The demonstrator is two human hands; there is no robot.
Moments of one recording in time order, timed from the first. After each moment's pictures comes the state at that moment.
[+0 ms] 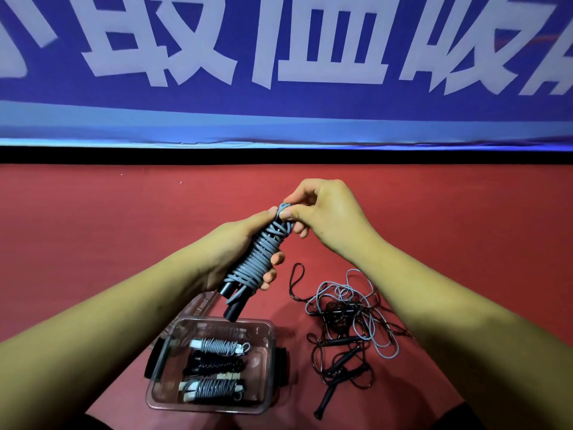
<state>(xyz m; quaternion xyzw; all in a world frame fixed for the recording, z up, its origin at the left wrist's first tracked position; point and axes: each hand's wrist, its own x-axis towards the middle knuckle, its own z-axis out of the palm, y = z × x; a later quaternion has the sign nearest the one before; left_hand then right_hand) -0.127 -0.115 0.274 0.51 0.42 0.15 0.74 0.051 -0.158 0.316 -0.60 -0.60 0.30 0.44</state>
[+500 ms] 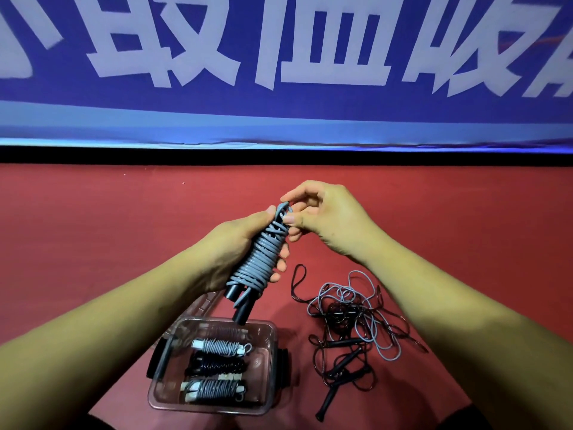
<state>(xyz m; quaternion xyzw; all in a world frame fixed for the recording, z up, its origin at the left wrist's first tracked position) -0.120 -0.127 0.290 0.48 0.36 0.21 0.77 0.054 -0.156 0.313 -0.53 -0.59 0.41 0.45</state>
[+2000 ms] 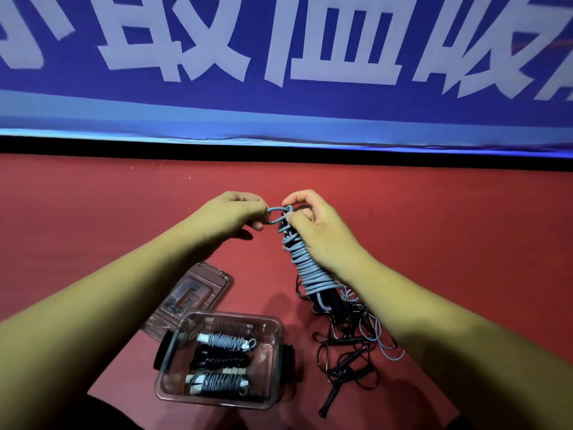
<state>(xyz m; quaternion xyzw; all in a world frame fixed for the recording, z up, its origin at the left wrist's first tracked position) -0.144 -0.103 0.312 0.67 0.45 0.25 0.54 0.022 -0.155 0.279 -0.55 -0.57 0.39 0.48</state>
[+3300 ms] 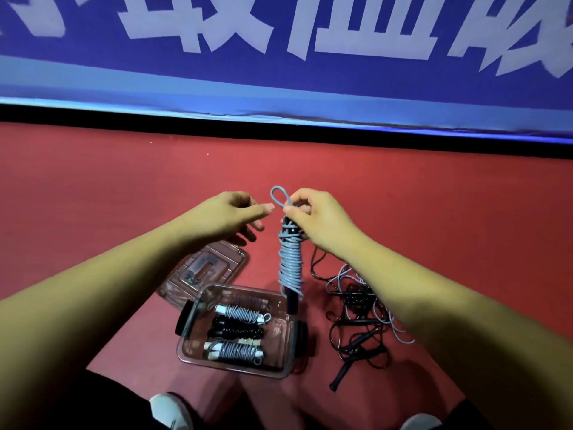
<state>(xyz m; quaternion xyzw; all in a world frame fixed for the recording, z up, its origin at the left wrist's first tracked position) -0.190 -0.098 0.268 0.66 0.49 0.19 0.53 0.002 -0.130 0.247 -0.62 -0.62 0.34 0.34</state>
